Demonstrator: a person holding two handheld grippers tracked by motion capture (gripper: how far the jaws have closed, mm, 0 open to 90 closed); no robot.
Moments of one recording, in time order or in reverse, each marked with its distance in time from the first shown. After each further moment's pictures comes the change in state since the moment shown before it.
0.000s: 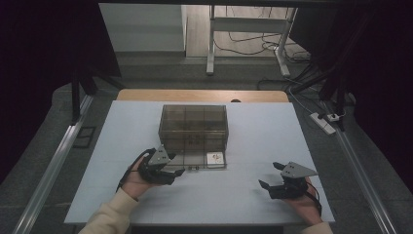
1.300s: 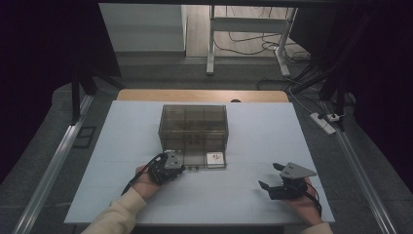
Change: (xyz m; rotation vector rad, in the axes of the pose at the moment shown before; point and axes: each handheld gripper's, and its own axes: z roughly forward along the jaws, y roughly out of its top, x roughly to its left) left arm -0.007 -0.005 0.039 0.174 0.029 0.083; right arm 0.001 -0.002 0.001 0.023 -0.008 -0.008
